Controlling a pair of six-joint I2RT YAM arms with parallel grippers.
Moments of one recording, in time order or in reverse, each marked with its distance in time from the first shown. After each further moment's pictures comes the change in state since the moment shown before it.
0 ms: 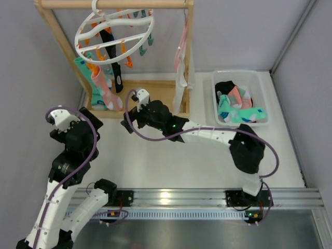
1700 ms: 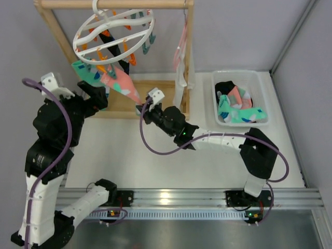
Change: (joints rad) left arm 0.002 0.182 0.487 -0.032 0.476 0.101; right arm 0.009 -0.033 -0.132 0.401 0.208 -0.186
